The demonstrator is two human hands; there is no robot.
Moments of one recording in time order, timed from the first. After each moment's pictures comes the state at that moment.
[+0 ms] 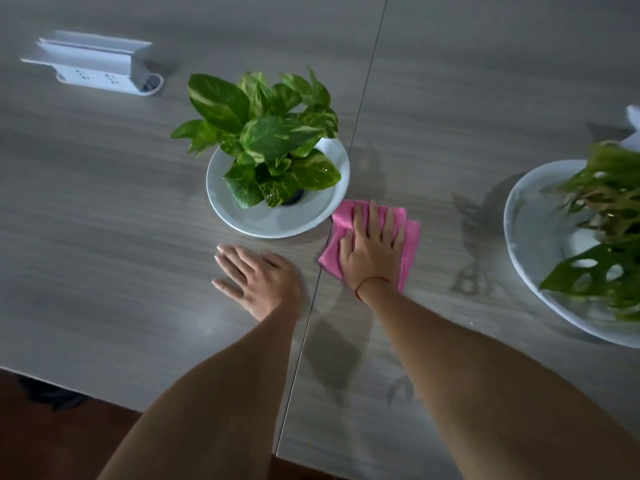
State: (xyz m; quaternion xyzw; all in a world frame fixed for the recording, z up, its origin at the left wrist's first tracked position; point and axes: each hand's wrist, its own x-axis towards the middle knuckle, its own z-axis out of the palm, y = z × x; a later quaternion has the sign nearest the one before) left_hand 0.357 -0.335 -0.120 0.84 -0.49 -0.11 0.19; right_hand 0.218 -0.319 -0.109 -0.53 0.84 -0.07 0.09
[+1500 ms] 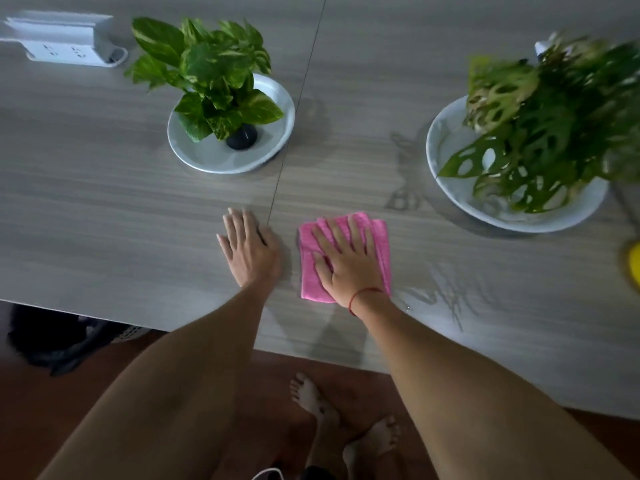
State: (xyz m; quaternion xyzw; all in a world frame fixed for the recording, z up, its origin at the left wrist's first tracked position) left_hand 0.357 -0.231 -0.104 0.71 -0.66 -0.17 0.16; right_hand 0.211 -0.145 -0.105 -0.66 0.74 -0.04 0.14
